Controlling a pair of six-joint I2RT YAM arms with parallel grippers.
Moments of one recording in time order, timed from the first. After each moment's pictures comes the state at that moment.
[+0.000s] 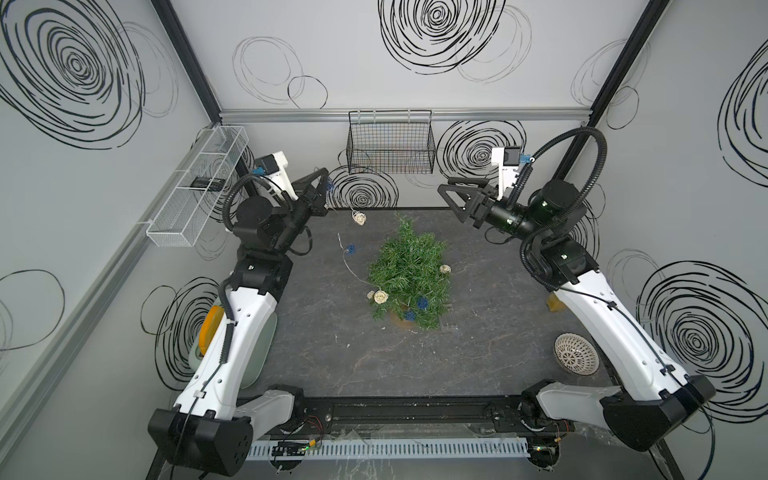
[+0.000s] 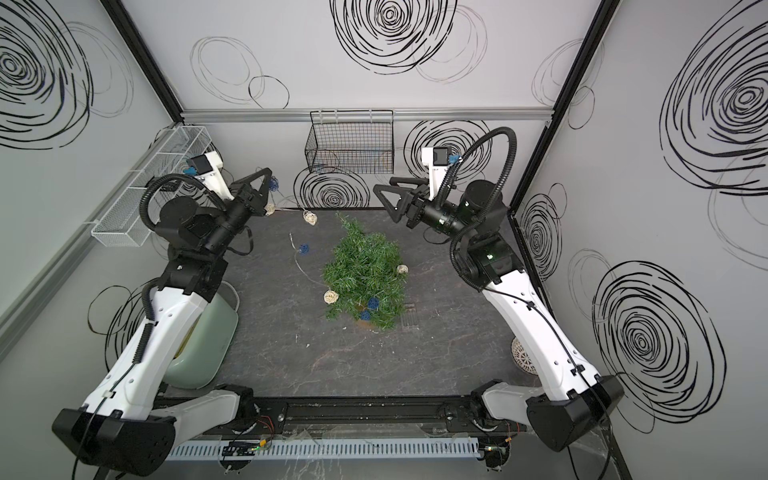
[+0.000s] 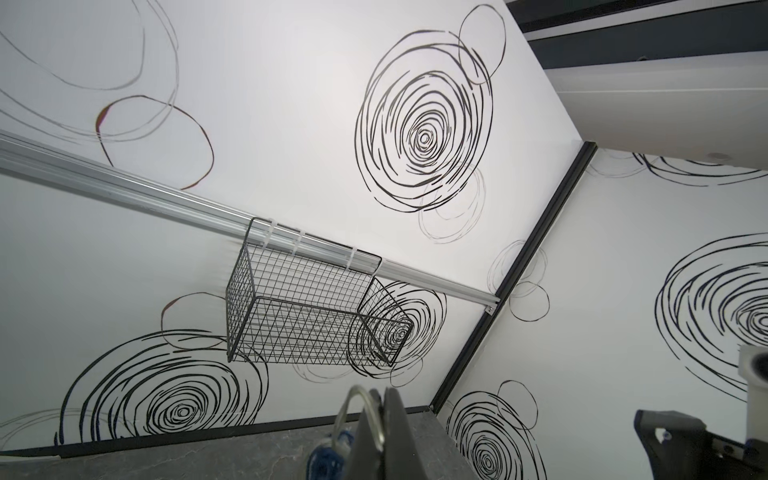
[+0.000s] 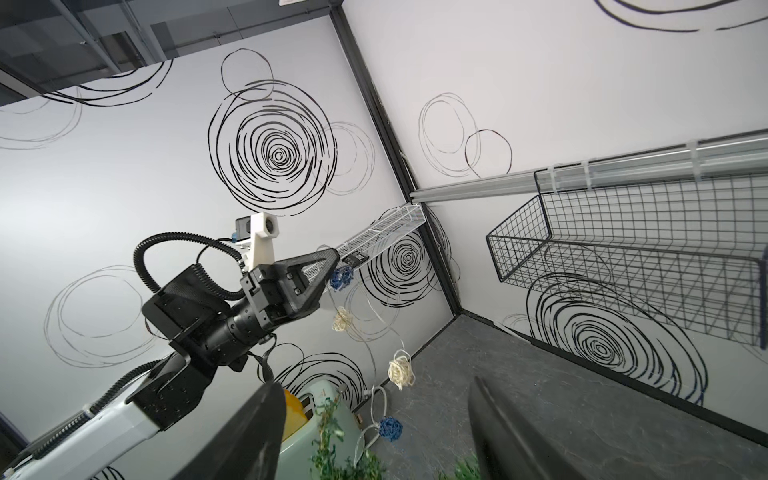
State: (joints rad) left arm -0.11 1.15 1.27 0.12 0.29 -0.56; right arm 0.46 1.23 1.42 0.02 -0.54 0.54
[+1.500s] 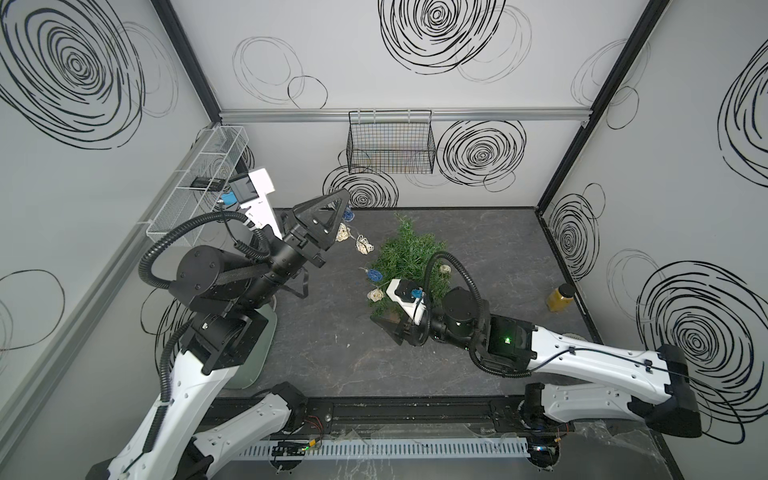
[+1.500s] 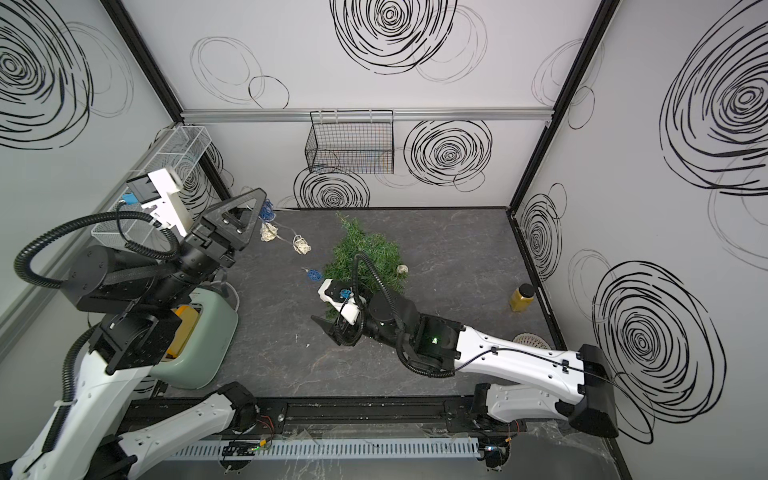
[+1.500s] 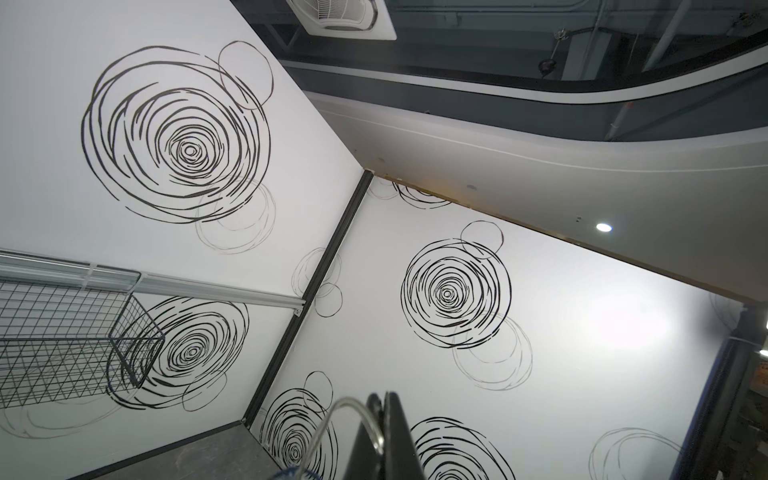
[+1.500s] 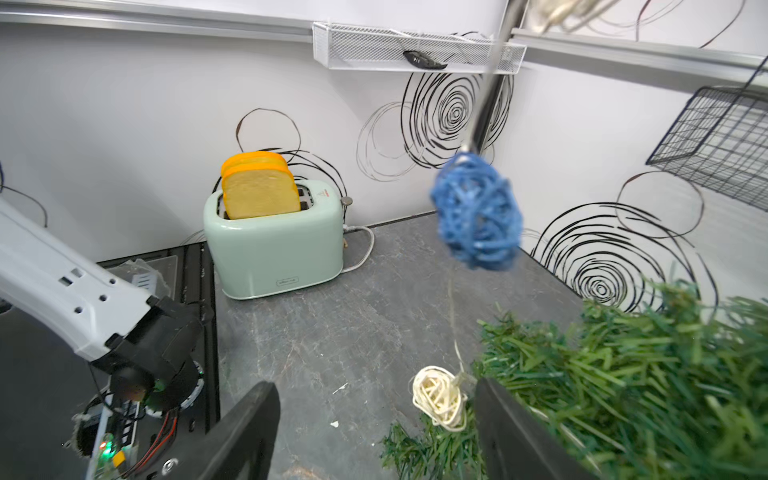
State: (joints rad) left arm -0.56 0.90 1.41 -0.01 0.28 -0.69; right arm 1.26 1.15 0.97 0.02 0.17 -0.07
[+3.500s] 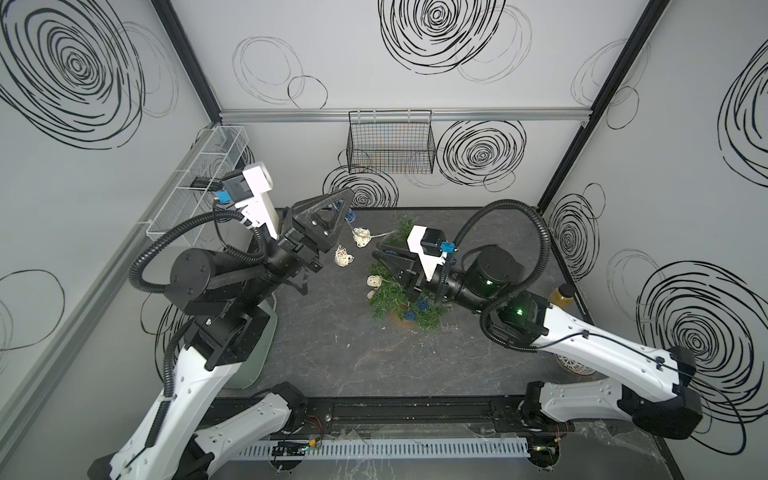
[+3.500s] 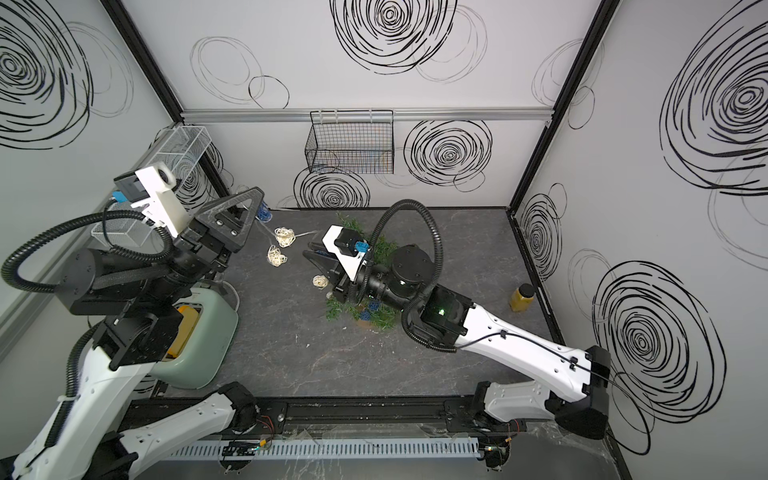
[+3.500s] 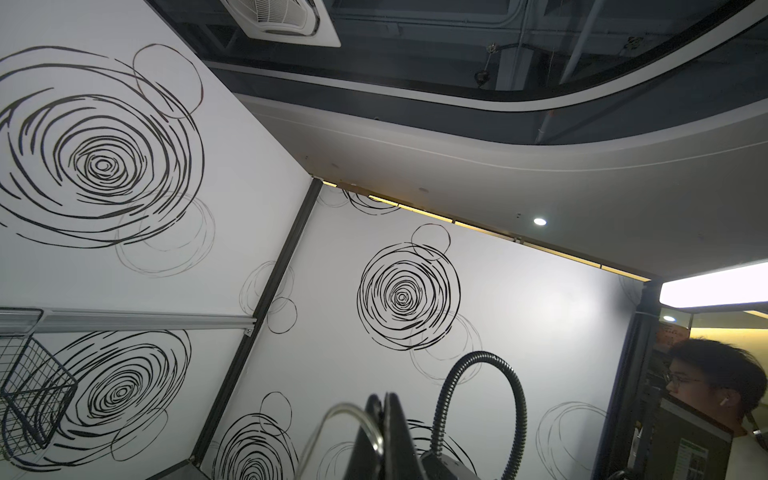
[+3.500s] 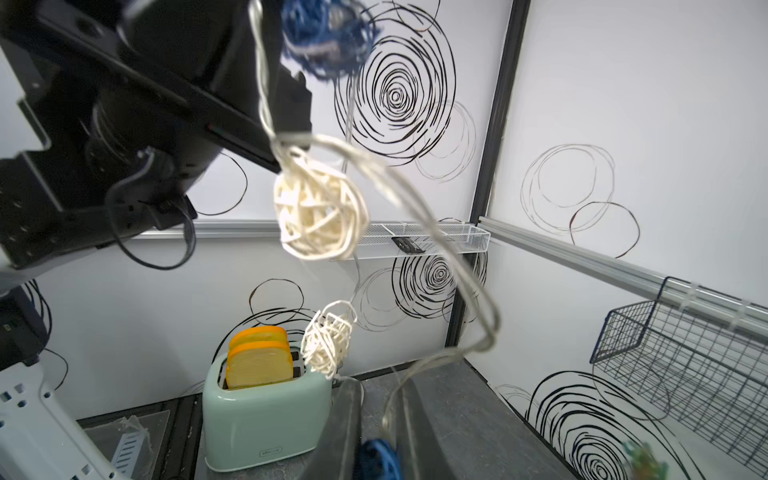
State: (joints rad) left arm -0.57 0.94 1.42 0.11 0.40 -0.71; right arm 1.14 1.21 1.29 0.13 -0.04 -0.10
